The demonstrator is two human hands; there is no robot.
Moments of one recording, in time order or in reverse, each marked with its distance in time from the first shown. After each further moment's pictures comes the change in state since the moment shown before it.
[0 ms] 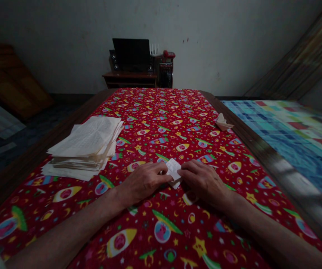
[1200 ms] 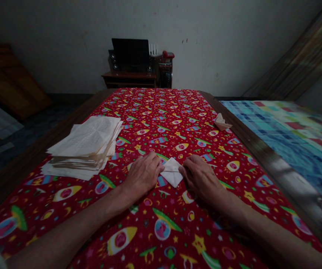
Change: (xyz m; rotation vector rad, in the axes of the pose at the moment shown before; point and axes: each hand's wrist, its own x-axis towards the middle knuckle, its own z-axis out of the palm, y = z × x) left_hand 0.008 0.002 0.010 0.079 0.001 -0.489; right_hand 0.006 -0.008 0.013 0.085 0.139 0.319
